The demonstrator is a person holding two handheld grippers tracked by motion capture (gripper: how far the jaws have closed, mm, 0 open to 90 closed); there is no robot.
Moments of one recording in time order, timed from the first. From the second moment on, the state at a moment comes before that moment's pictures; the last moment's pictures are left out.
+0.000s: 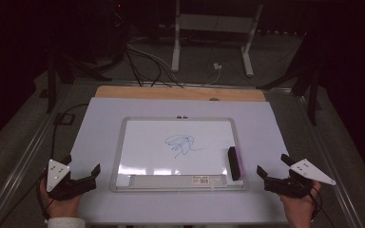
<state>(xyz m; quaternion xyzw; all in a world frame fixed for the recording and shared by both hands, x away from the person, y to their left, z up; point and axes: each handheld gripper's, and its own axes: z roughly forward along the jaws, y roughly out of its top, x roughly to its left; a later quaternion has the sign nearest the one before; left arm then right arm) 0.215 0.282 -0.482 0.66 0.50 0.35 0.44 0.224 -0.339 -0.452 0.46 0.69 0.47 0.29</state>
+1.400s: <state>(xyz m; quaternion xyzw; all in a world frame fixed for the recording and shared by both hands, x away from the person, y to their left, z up) 0.218 0.279 -0.490 0.67 0.50 0.35 0.43 0.276 -0.309 -0.466 0.50 0.75 0.40 0.19</state>
